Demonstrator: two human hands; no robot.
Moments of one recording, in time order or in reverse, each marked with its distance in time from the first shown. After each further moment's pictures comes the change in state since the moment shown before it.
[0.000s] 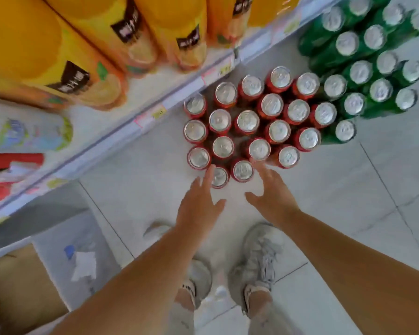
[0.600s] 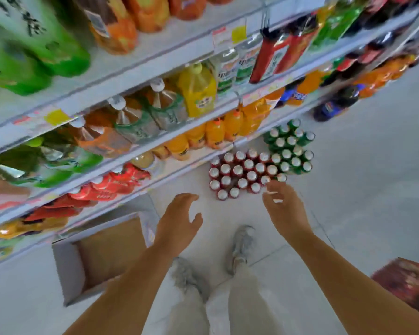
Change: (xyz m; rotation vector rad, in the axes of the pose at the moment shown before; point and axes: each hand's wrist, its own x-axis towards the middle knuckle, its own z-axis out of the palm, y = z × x) left_hand -0.381 0.086 -0.270 -0.170 0.345 0.211; right_hand -0.392 -0.185 -0.222 0.370 0.330 -0.093
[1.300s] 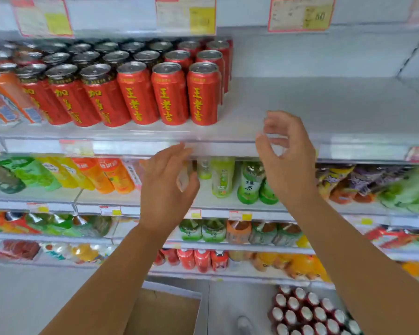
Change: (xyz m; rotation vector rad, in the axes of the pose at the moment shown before) left_hand -0.148 0.029 -0.427 0.217 1.258 0.311; right_hand -0.207 -0.472 0.071 0.331 0.011 -1.283
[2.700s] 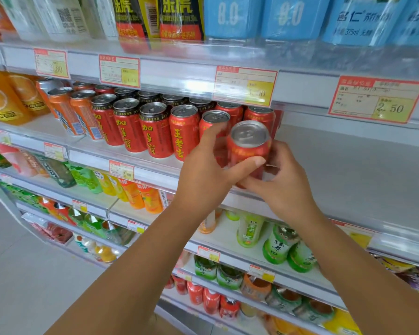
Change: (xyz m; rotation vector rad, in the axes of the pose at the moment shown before) left_hand 0.116 0.045 -0.020 -0.297 0.013 -0.420; right_hand 0.077 -0.017 0.057 0.145 -0.498 0.027
